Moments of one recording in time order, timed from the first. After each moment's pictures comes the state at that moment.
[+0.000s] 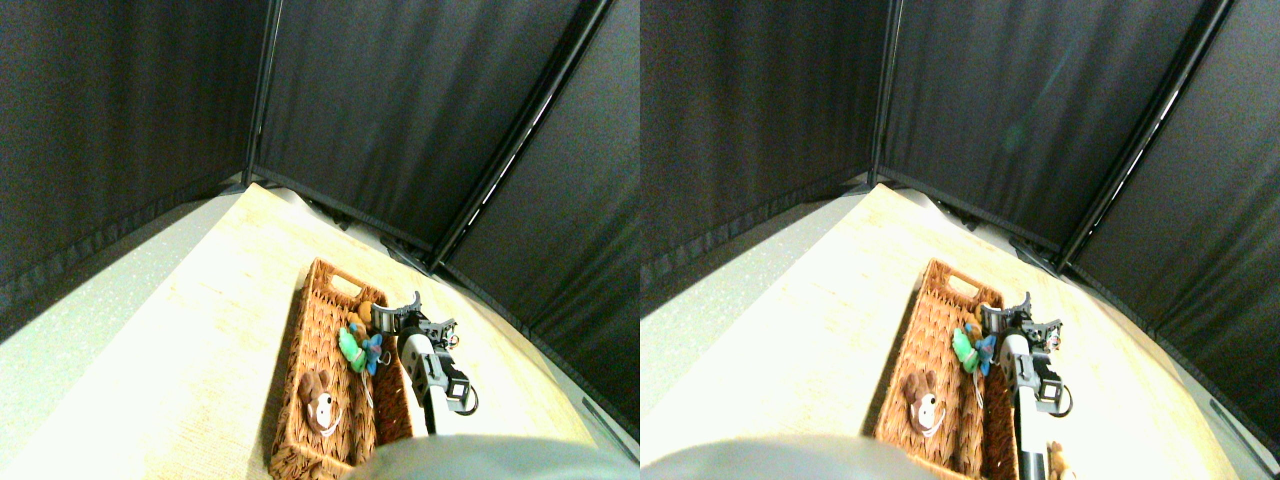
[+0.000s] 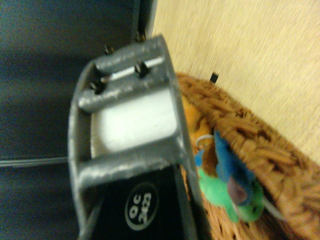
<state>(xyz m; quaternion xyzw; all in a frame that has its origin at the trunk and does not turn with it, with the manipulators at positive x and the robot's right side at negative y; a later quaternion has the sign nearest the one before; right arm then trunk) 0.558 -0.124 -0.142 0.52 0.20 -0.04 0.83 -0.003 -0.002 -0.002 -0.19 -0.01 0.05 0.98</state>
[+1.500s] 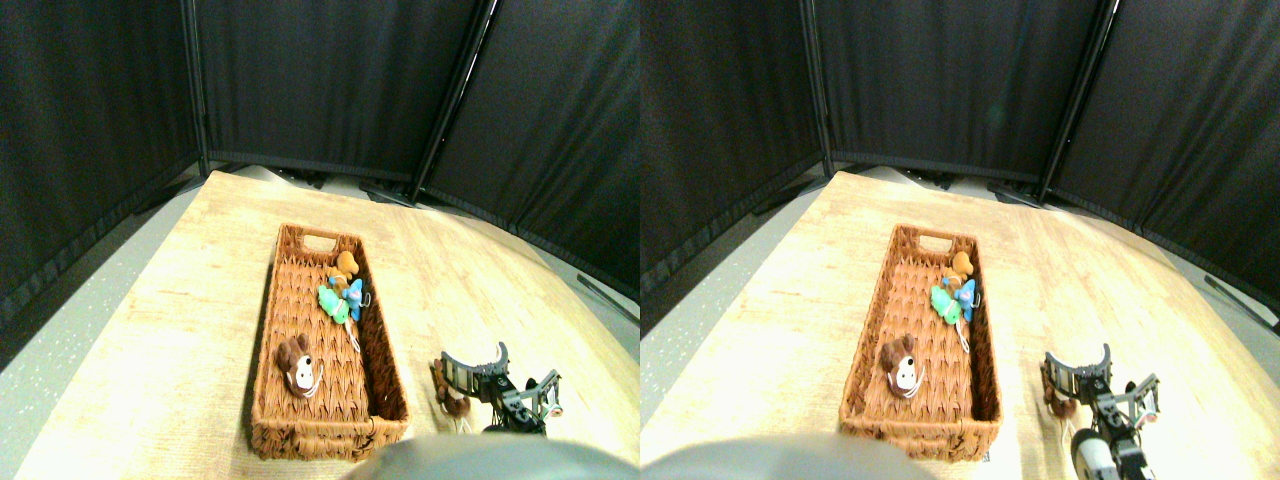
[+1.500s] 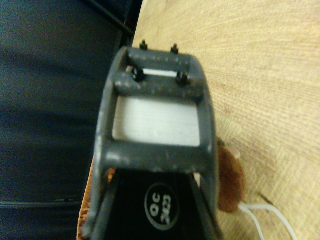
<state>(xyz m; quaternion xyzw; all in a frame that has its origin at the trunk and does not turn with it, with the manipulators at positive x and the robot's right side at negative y) 0.432 -0.272 -0.175 0.57 0.09 -0.16 0.80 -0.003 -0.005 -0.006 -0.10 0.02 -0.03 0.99</state>
